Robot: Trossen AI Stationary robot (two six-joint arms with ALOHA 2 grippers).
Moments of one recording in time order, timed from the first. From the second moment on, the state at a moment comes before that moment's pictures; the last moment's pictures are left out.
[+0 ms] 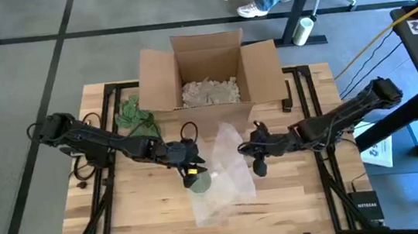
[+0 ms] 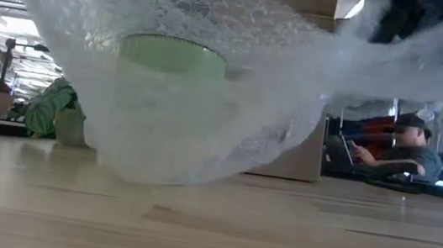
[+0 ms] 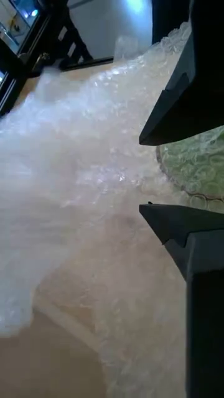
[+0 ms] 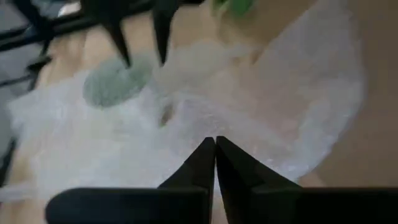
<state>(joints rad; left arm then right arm) -0.22 1.48 0.90 -0.04 -0.10 -0.52 0.38 1.21 0.75 -0.16 0.47 0.49</state>
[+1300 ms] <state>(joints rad) -0.26 1.49 1.24 -0.53 0.00 -0.43 0.50 1.21 0.75 -0.21 0.45 0.53</state>
